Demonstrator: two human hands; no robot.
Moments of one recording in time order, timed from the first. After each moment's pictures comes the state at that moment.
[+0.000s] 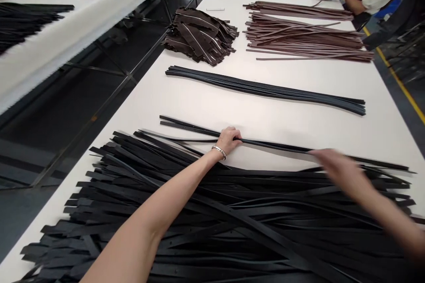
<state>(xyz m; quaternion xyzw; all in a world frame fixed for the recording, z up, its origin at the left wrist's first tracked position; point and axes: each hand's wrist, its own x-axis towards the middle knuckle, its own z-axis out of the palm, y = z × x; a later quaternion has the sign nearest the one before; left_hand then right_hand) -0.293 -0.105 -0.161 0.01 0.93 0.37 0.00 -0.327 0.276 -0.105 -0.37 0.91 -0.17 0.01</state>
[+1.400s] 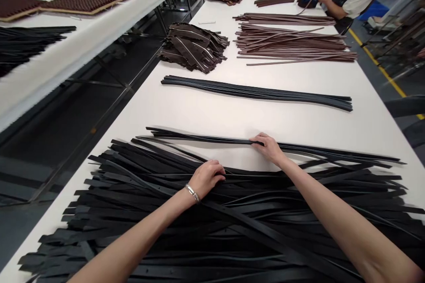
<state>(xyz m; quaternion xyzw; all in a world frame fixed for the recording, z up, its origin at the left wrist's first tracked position) -0.173 -0.098 -0.115 0.03 0.94 0.32 0.13 -0.353 0.123 -0.166 -0.31 0.86 -0.39 0.12</state>
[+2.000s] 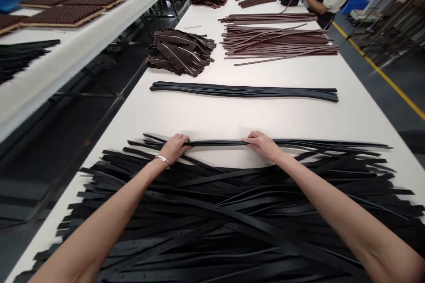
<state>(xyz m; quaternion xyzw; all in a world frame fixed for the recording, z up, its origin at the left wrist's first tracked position) -0.237 -0.229 -0.127 -0.01 0.99 0.15 0.06 -0.356 0.140 -0.163 -0.46 0.86 -0.24 0.05</state>
